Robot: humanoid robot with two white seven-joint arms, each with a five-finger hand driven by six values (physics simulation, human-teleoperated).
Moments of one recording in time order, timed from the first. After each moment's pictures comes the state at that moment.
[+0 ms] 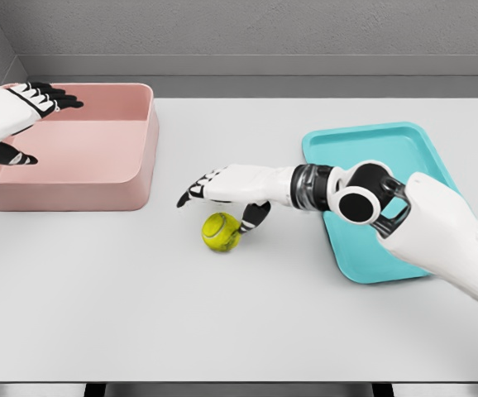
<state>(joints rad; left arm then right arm) -0.45 0.88 -0.26 -1.41 -0.45 -0.61 -0.35 -0.81 -0.48 0.98 -1.68 0.28 -0.04 0.61</state>
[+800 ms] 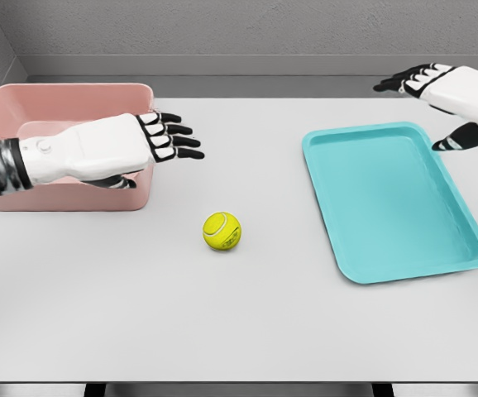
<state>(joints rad) -0.65 0.85 -0.63 -1.75 -0.45 -0.61 -0.35 -0.50 -0.94 0.25 -1.74 0.25 -0.30 0.61</state>
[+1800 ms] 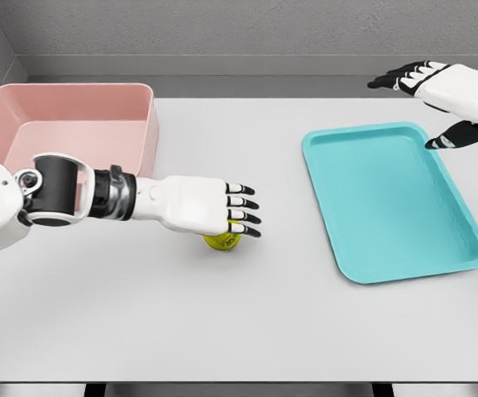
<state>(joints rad) -0.94 0.71 -1.11 -1.73 -0.77 -0.61 -0.35 -0.50 -0.91 0.25 -1.74 0.25 -0.30 0.61</state>
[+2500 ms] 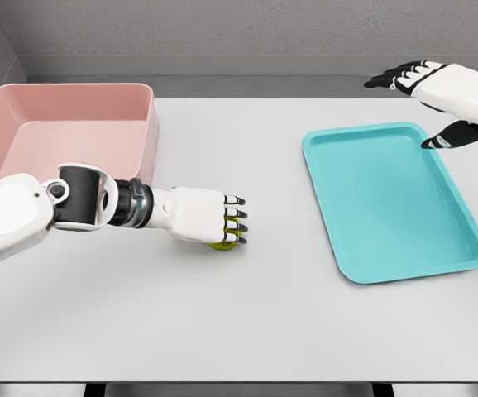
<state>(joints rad) -0.94 0.65 -1.17 -1.68 -0.93 -0.61 -0.43 -0.50 -0.90 0.25 -1.74 0.25 -0.30 0.61</state>
